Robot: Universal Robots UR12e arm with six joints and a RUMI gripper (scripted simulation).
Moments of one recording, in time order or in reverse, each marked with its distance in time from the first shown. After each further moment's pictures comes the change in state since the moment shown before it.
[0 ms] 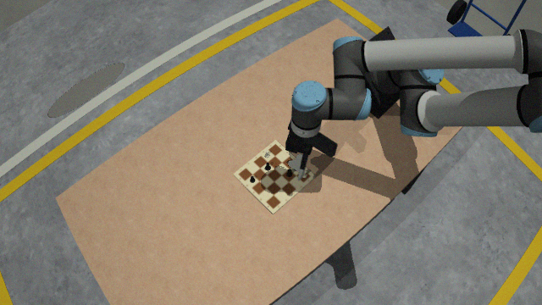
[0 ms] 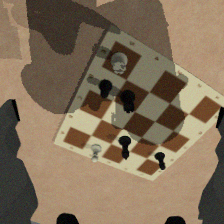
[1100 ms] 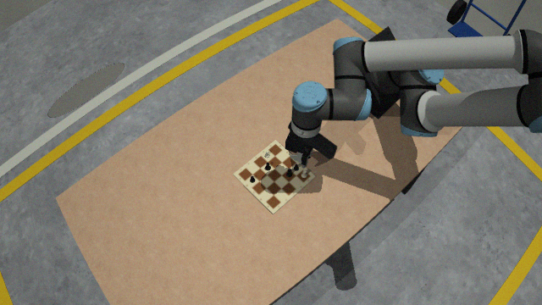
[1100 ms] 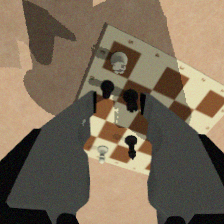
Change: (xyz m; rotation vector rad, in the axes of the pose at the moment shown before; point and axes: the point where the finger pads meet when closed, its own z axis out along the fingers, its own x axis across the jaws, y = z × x) arm 0.000 0.001 0.002 -0.005 -0.002 0.075
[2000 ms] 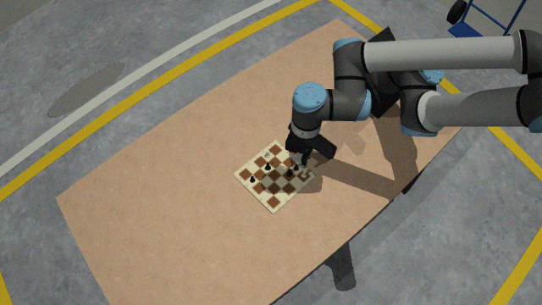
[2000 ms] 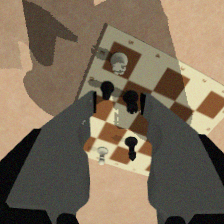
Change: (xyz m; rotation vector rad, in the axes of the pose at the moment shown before) arm 0.000 0.000 0.003 0.000 0.000 0.000
